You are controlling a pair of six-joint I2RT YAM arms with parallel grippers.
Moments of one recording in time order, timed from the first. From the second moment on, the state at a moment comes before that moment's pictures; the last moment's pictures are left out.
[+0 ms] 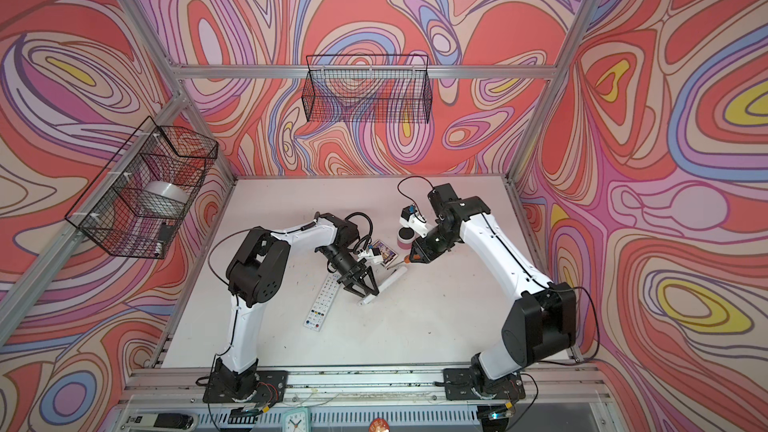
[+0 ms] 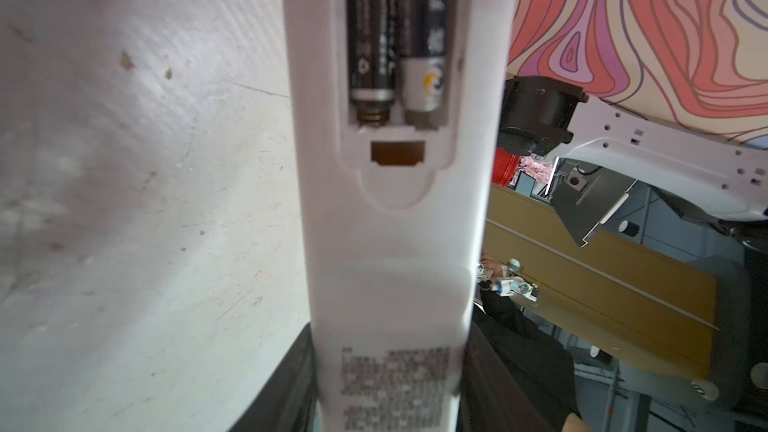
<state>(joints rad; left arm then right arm) -0.57 2.19 1.54 -1.27 1.09 0.10 0.30 1.53 1.41 -1.19 -0.44 -0.32</state>
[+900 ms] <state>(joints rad) -0.55 2.20 1.57 -1.27 0.65 0.13 0.30 1.52 1.35 -1.18 -0.48 -0.22</state>
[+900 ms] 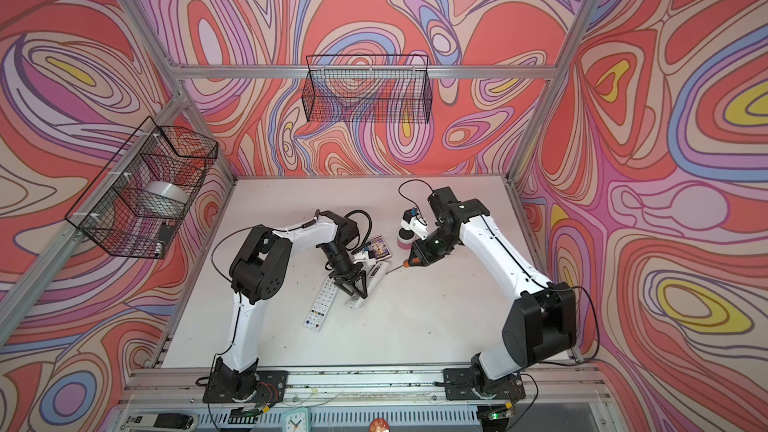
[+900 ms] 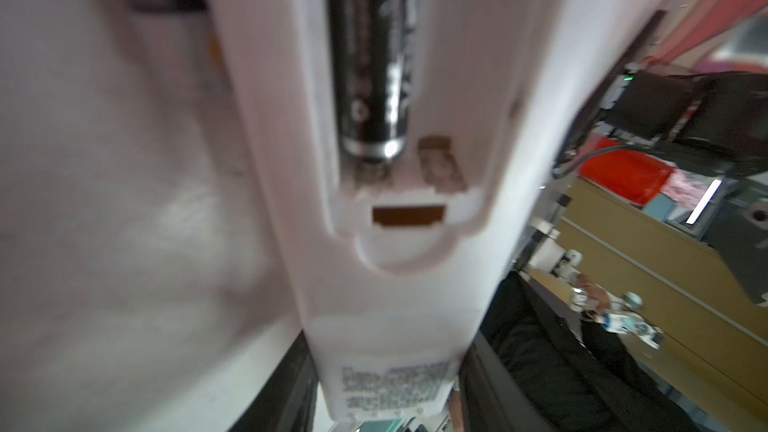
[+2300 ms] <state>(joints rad) -0.74 2.11 1.53 -1.19 0.32 0.10 0.30 1.45 1.13 -0.97 -0.53 -0.04</state>
